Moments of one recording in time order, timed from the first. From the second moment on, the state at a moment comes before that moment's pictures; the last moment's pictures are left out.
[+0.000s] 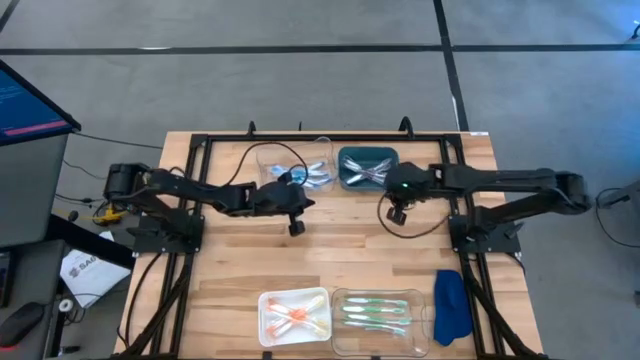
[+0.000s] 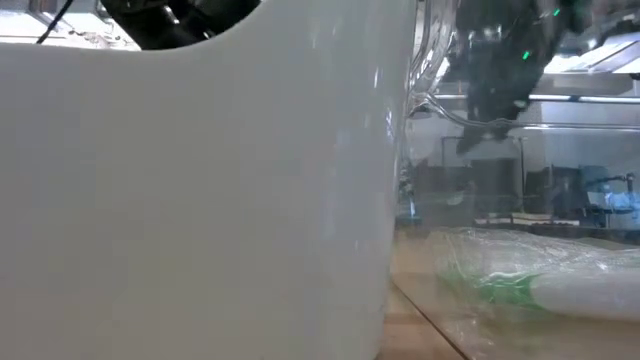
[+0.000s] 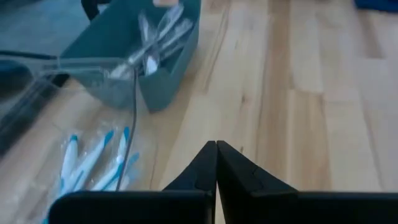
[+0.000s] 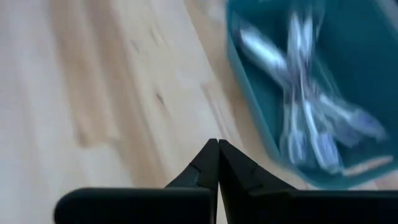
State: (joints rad) left arm 0.06 1.51 0.76 0.18 -0.27 -0.01; right arm -0.20 1.16 0.78 -0.65 0.16 0.09
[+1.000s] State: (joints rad) left arm -0.13 1.44 0.76 0.28 -0.34 -0.03; right arm 0.40 0.56 0.47 -0.17 0.43 0.13
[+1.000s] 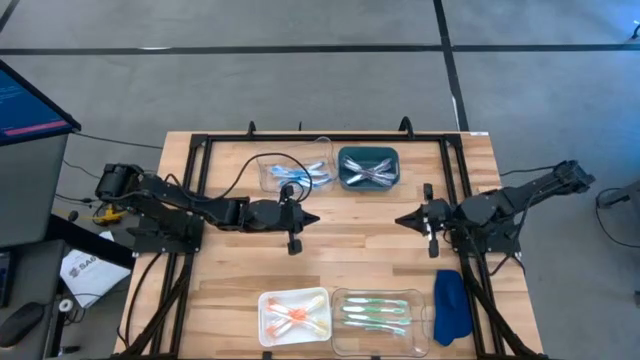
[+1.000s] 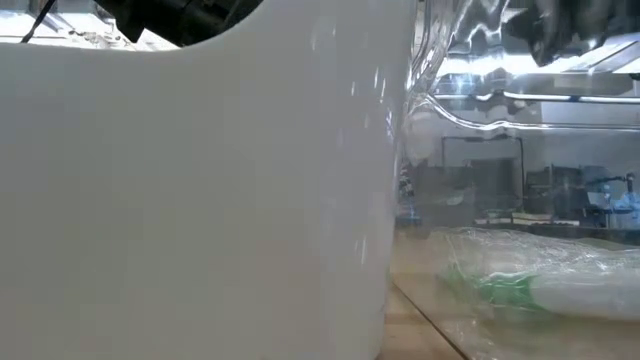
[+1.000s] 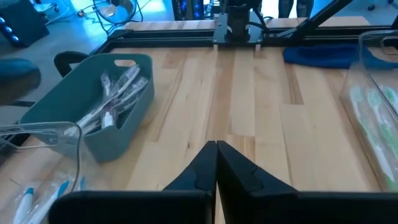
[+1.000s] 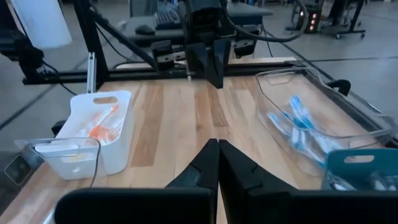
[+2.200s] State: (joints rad) left arm -0.14 1.44 0.76 0.38 -0.34 -0.03; right arm 0.36 0.00 0.09 -0.05 0.32 -0.01
